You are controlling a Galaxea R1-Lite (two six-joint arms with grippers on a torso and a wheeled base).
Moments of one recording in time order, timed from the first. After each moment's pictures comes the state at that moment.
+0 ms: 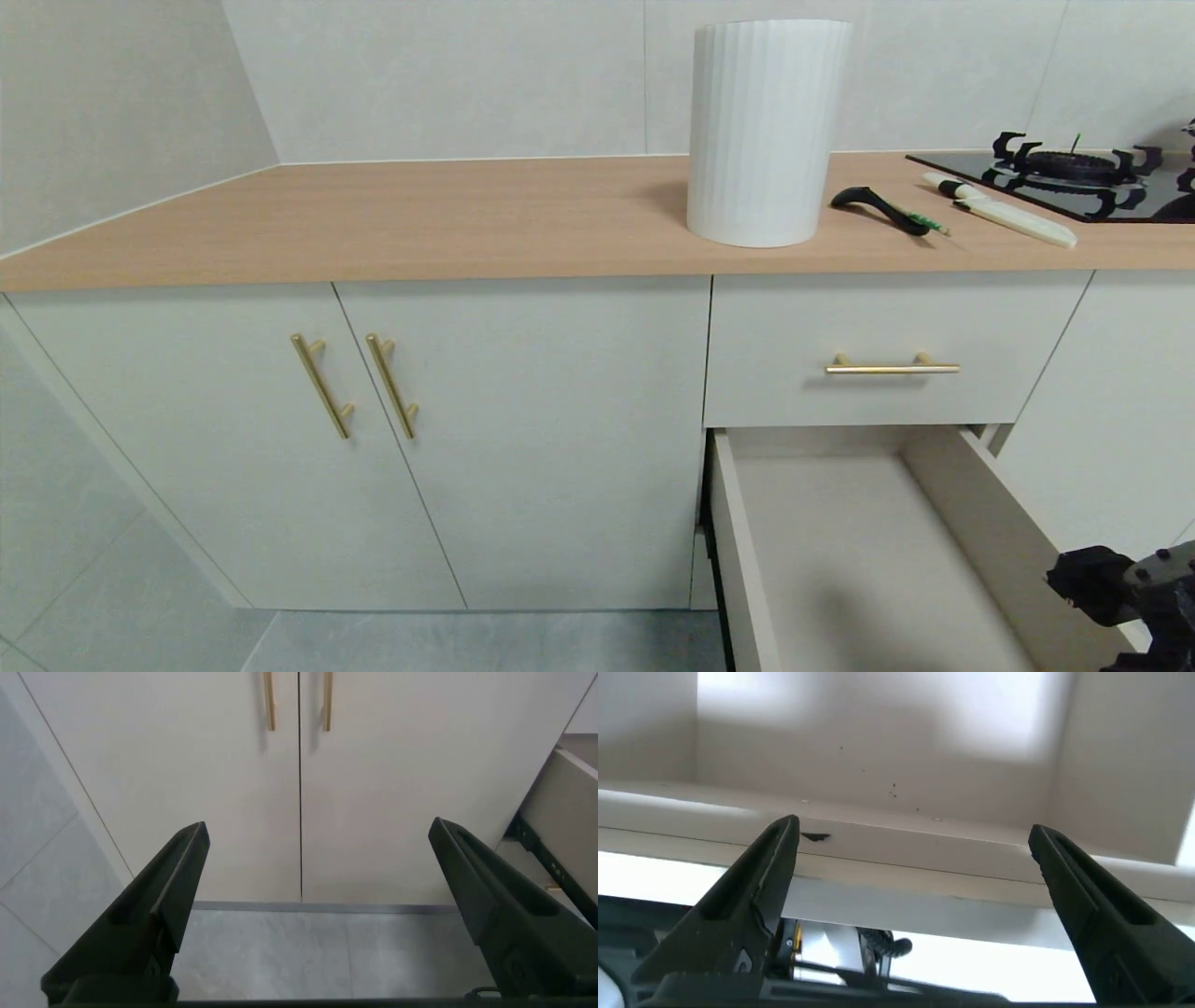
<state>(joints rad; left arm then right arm) 0.00 0.00 0.00 0.00 0.02 0.00 0.43 1.32 -0.26 -0.04 -0.20 0.24</state>
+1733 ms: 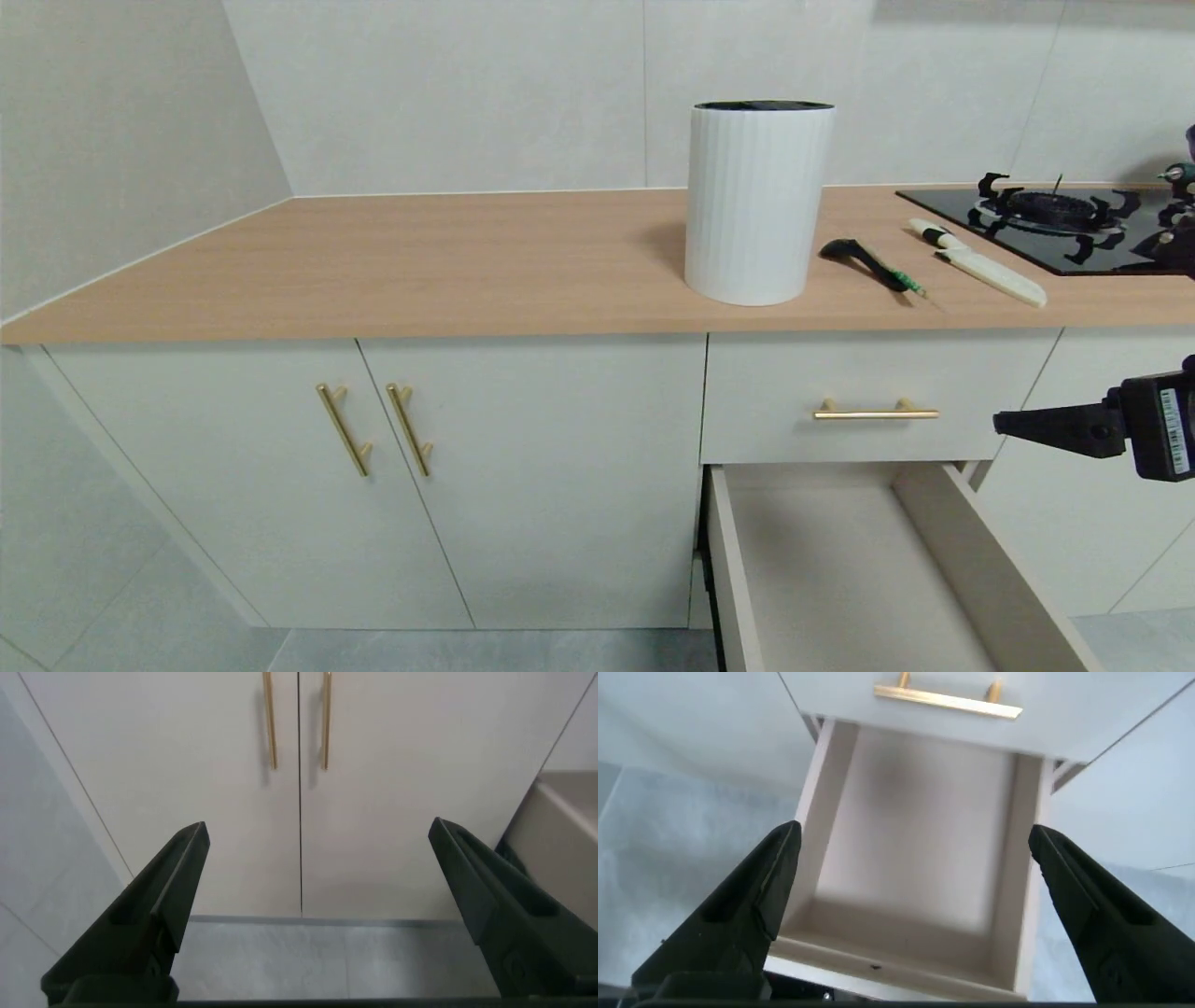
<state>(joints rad) 0.00 0.00 0.00 0.00 0.02 0.00 0.35 1.24 -1.05 0.41 -0.12 0.09</state>
